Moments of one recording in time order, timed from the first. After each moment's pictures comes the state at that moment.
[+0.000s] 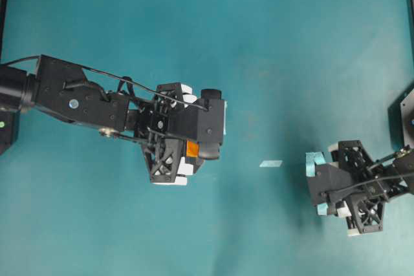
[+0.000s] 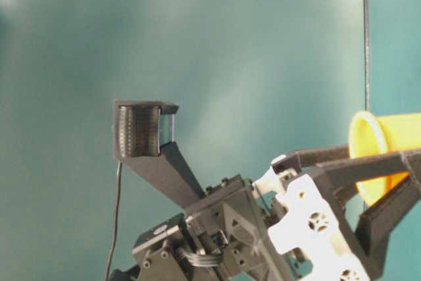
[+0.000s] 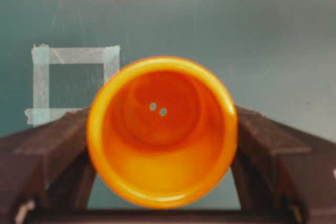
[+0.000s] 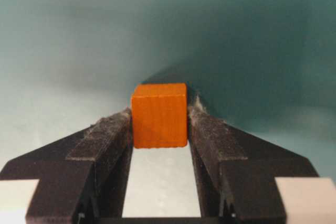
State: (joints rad) left arm -0.11 0.10 0.40 0.05 0.49 -0.08; right arm 0.48 -0.15 0.97 -0.02 0.31 0.41
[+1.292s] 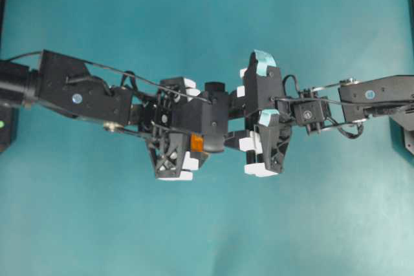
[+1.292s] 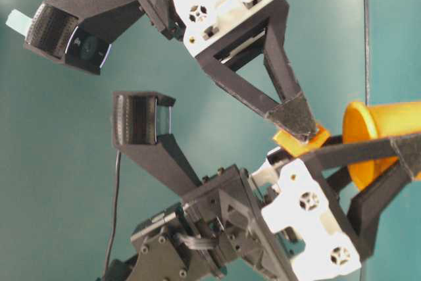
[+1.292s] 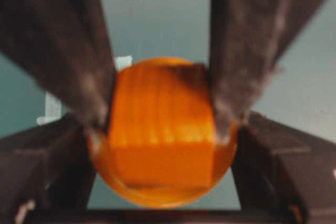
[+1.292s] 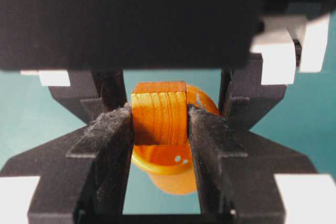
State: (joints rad) left arm -0.09 0.11 0.37 0.05 0.49 -0.08; right arm 0.07 -0.10 0.63 -0.26 -0.06 0.40
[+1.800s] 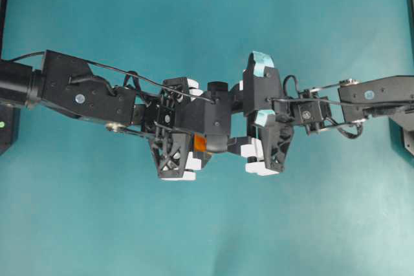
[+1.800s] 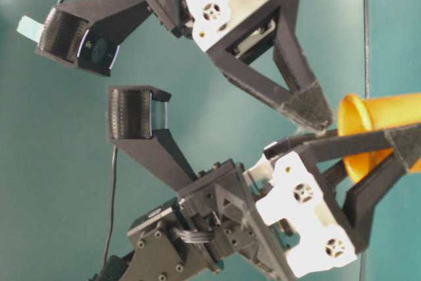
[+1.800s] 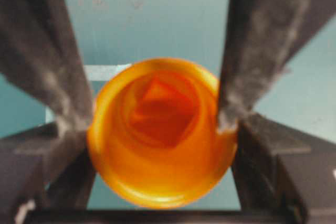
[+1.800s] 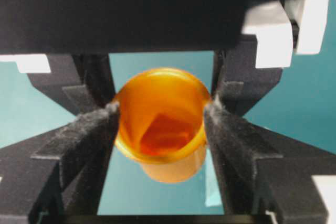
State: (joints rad) left arm -0.09 0.11 0.36 0.05 0.49 -0.08; right arm 0.07 -0.10 0.63 -0.26 -0.01 0.41
